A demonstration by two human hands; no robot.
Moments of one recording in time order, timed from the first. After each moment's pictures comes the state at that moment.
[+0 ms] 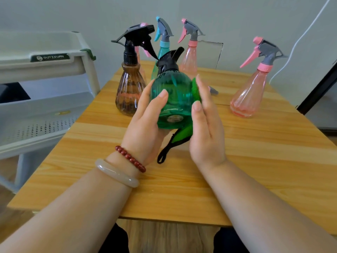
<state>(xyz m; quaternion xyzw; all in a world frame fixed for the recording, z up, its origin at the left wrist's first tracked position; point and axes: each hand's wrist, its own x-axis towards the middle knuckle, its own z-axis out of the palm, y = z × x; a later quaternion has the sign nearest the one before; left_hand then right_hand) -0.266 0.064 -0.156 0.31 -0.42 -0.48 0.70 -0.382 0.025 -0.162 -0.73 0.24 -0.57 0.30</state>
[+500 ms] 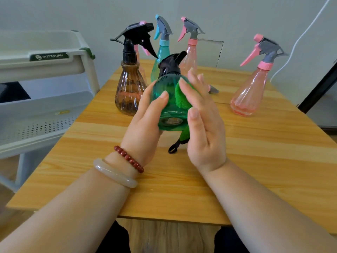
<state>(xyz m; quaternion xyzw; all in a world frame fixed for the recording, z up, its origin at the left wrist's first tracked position) -0.265 0.067 -0.157 0.36 -0.43 -0.46 0.68 -0.383 0.022 -0.163 -0.79 0.16 -0.57 0.19</state>
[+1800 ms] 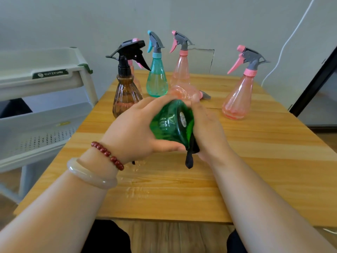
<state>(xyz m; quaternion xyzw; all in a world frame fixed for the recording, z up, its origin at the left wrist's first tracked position) -0.247 0.089 -0.116 0.61 -0.73 -0.05 0.30 -0.399 0.016 -0.136 -0.61 0.36 -0.46 0.54</state>
